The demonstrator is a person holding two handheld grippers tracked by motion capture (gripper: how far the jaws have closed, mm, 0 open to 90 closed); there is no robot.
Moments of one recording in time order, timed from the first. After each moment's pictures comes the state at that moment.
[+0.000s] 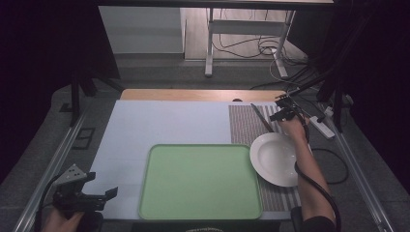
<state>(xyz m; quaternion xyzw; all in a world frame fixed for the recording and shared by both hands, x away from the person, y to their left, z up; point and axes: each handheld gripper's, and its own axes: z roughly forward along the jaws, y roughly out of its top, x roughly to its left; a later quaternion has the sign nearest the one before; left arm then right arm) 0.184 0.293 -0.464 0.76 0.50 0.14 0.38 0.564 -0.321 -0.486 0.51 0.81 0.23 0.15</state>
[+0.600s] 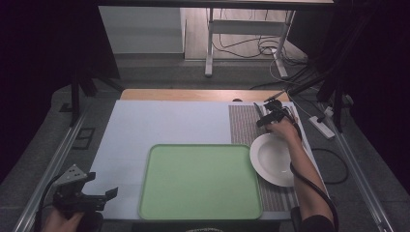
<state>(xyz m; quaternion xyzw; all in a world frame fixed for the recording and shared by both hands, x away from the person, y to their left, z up) 0.184 0.293 -0.464 0.77 0.50 0.15 0.38 0.570 -0.290 -0.506 0.51 0.83 0.17 0.14</state>
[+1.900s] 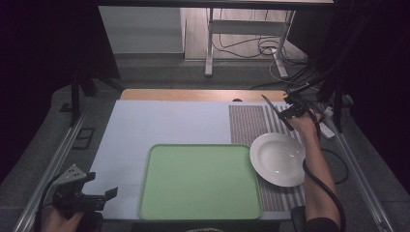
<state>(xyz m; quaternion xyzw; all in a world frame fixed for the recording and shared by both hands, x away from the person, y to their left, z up) 0.184 0.294 -0.464 0.76 0.50 0.14 0.38 0.558 -0.344 -0.457 0.48 0.83 0.23 0.16</state>
